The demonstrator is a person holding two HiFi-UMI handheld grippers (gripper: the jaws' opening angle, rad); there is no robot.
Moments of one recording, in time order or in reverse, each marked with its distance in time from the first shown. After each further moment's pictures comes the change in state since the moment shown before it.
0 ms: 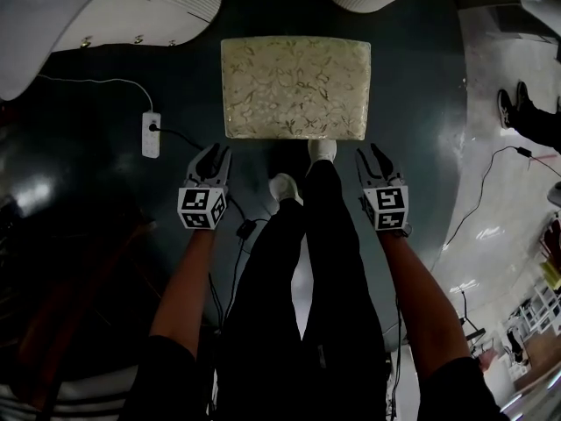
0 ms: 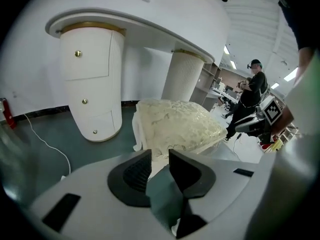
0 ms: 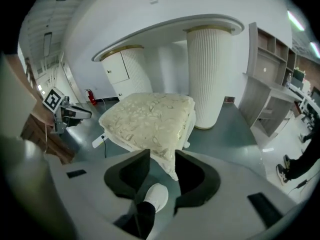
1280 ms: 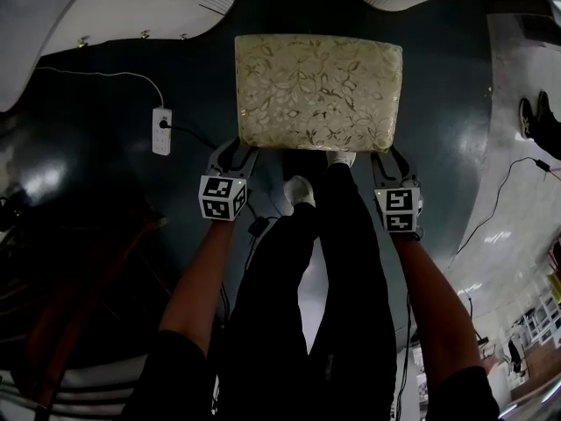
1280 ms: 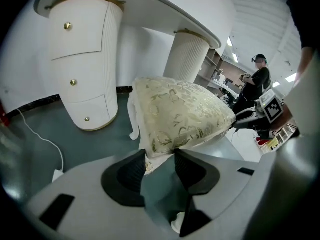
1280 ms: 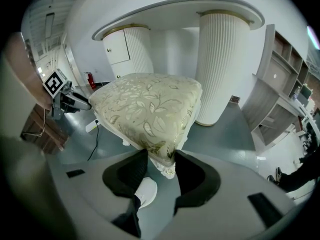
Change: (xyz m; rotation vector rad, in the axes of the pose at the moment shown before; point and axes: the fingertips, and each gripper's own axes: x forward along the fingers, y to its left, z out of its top) left arm 0.058 0.006 -0.034 -0.021 0.124 -0.037; right arm 0.051 -0.010 -0.021 -0.110 0.110 -0.038
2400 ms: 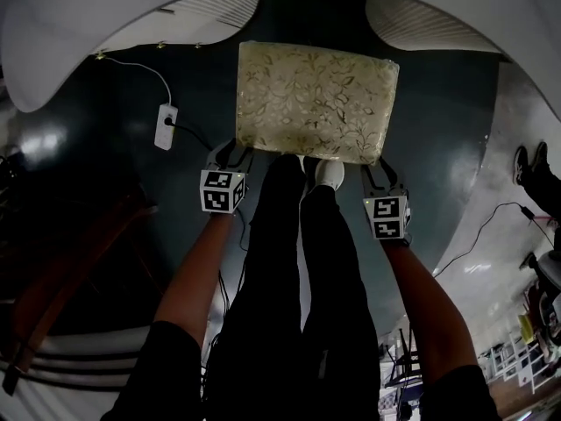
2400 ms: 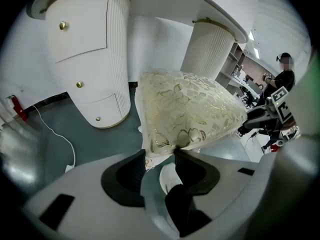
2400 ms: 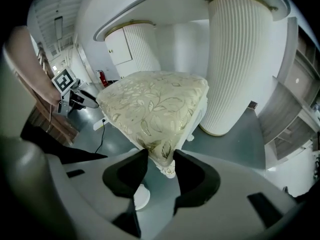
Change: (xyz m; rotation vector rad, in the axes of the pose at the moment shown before) left arm 0.004 0.006 0.001 -0.022 0.079 0.143; right arm 0.009 -0.002 -0.003 -0.042 -0.008 0.103
